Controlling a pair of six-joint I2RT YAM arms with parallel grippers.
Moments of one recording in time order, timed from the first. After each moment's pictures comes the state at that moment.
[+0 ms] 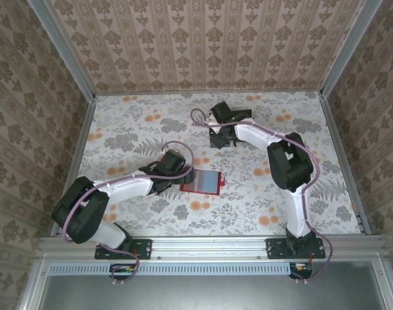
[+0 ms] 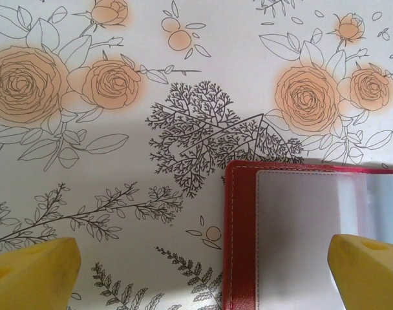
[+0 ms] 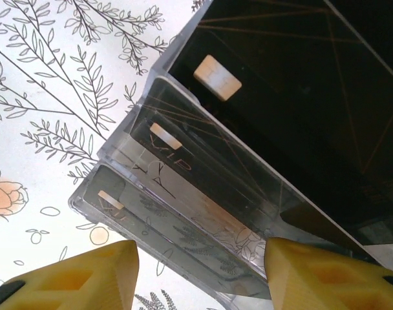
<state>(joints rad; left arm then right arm) -0.74 1.46 0.68 -0.18 -0.19 -0.59 0.47 2.11 1.61 -0.60 0.13 -0.31</state>
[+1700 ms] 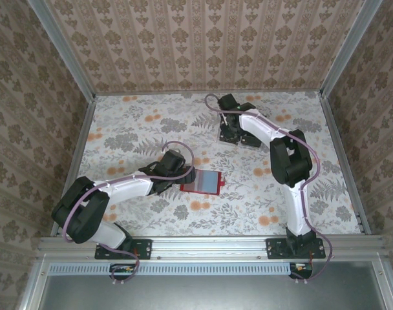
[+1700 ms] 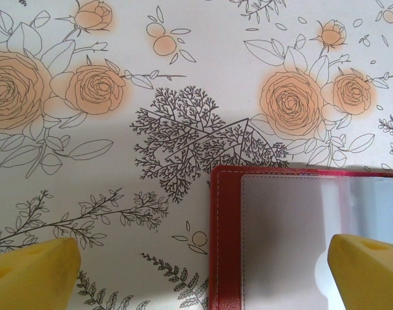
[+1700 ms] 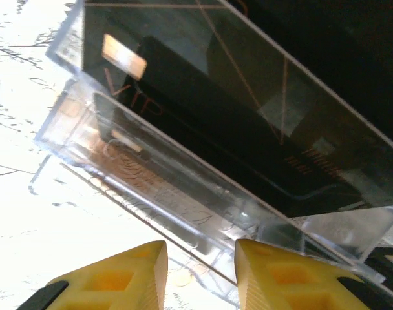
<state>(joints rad) -0.74 1.46 0.67 -0.14 -0.17 -0.59 0.40 2.17 1.80 -0.86 0.20 0.05</state>
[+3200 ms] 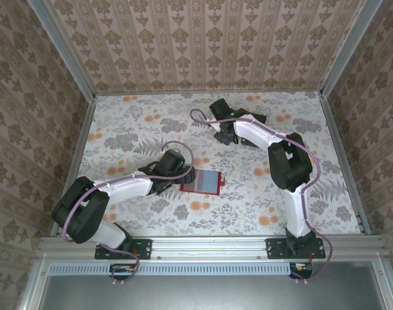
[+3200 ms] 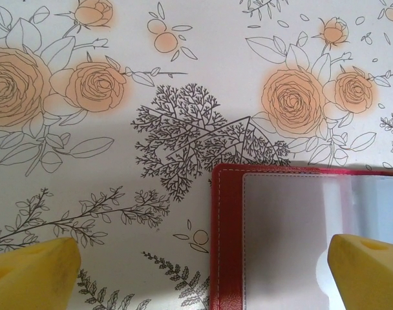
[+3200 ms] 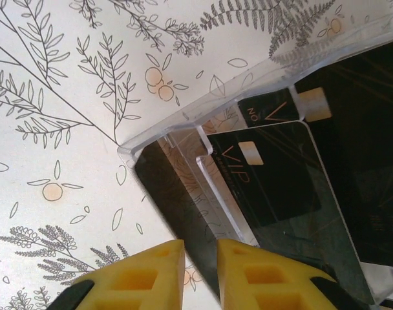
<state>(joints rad) -0.74 1.46 0.67 -0.15 -0.16 -0.59 0.48 2.11 1.71 -0.75 0.26 -0.38</state>
